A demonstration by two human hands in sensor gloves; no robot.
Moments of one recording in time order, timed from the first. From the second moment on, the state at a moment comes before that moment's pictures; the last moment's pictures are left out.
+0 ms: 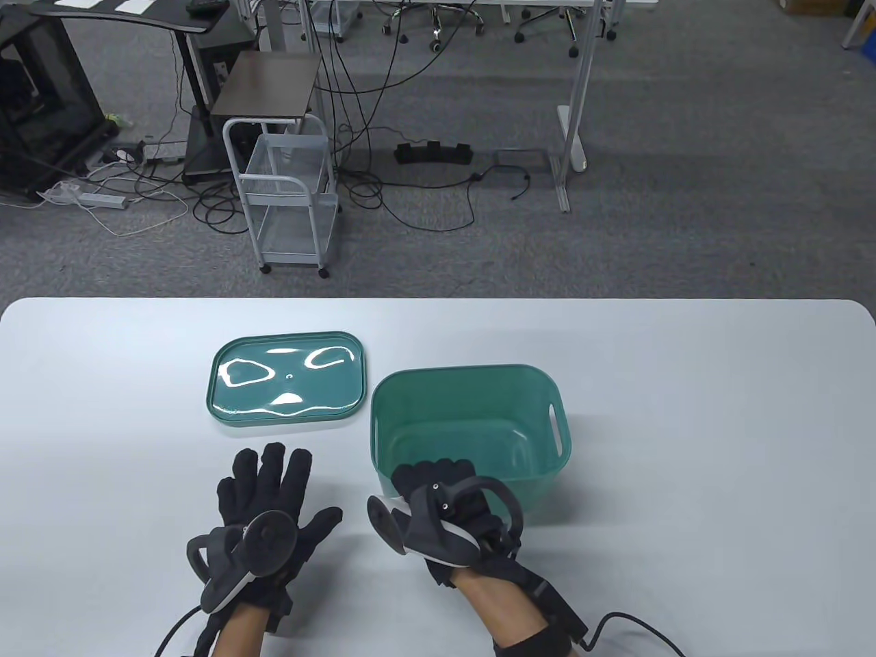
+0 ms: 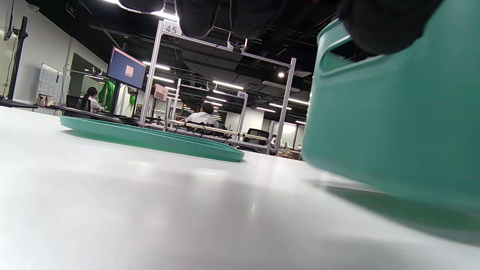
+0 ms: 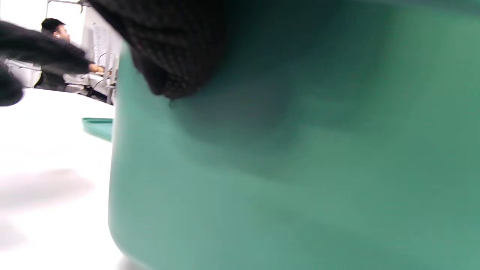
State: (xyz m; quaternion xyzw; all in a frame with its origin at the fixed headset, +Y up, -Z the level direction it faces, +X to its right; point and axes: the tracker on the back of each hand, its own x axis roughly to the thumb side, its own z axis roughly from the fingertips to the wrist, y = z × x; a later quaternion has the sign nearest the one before) left_hand -0.248 -0.730 -0.294 0.12 -0.03 0.09 0.99; right_hand -0.032 -0.663 -0.299 -0.19 0.08 -0.97 0.10
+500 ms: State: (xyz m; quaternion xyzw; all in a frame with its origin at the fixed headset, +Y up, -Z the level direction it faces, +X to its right) left_hand -0.251 -0.731 -0.294 0.11 -0.03 0.09 0.99; right_hand 0.009 -0.631 -0.310 -0.16 0.05 -0.98 -0.08
